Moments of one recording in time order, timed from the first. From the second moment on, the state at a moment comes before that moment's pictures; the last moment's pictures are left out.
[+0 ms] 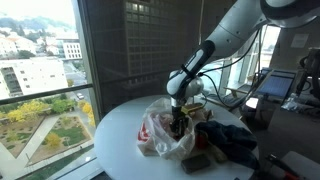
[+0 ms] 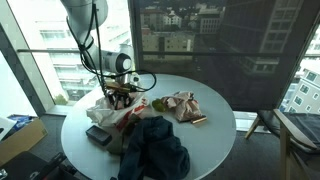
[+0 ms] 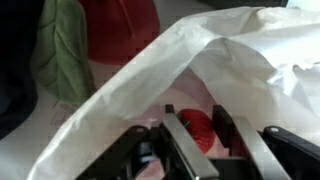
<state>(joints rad) 0.09 0.67 0.14 -1.92 0.02 2.34 -0.08</state>
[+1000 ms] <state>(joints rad) 0.14 0.27 0.04 -2.14 -0.02 2.24 0.26</state>
